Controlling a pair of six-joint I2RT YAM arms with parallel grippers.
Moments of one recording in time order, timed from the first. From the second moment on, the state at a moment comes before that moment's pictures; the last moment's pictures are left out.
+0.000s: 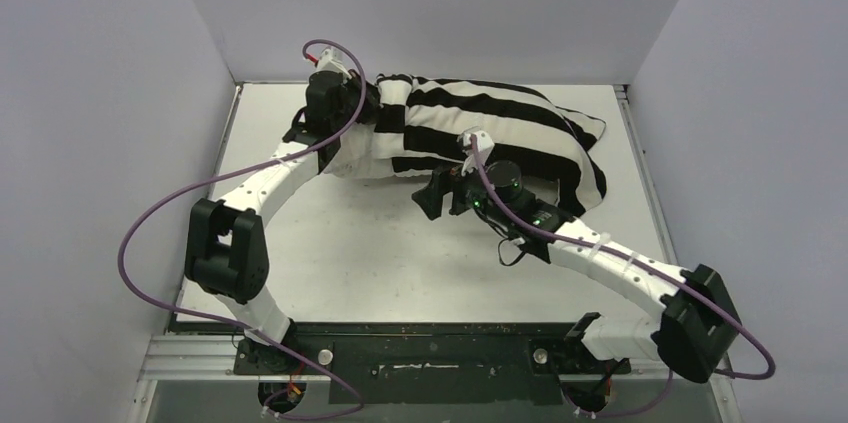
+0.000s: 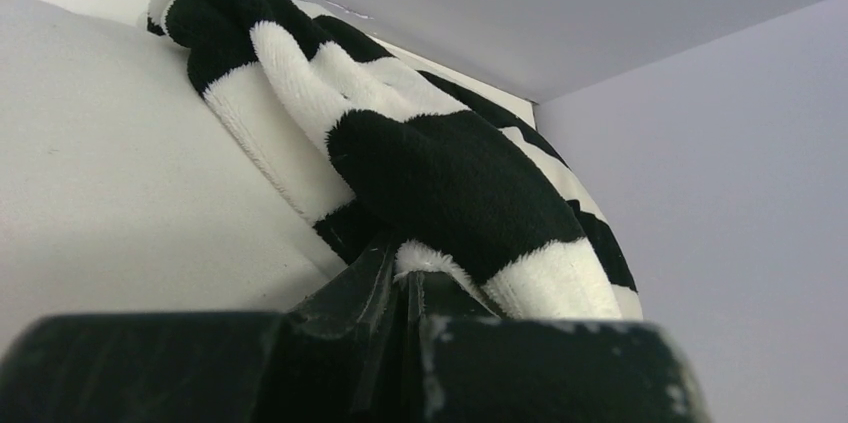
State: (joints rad) left arm -0.34 1.69 1.33 0.14 0.12 -0.86; right arm 0.75 1.20 0.89 0.06 -0.14 0.32
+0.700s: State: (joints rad) left arm -0.39 1.56 1.32 -0.06 0.07 -0.69; right arm 0.21 1.66 1.02 0.45 -0.15 0.50
